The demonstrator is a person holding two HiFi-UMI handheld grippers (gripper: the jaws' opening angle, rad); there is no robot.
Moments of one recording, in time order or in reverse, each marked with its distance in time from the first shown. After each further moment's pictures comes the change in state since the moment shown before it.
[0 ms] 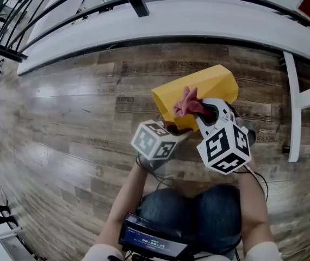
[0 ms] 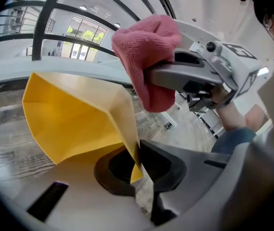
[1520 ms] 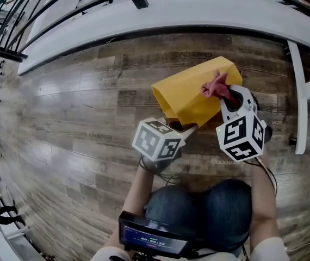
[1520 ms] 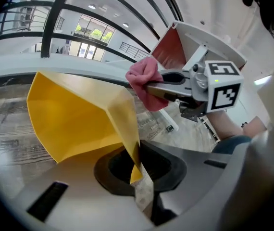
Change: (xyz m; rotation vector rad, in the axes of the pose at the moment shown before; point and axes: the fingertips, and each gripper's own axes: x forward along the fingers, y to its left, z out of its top) left arm -0.010 -0.009 0.000 -0.071 -0.007 0.047; right arm -0.009 -0.045 -0.060 0.085 0.124 -0.239
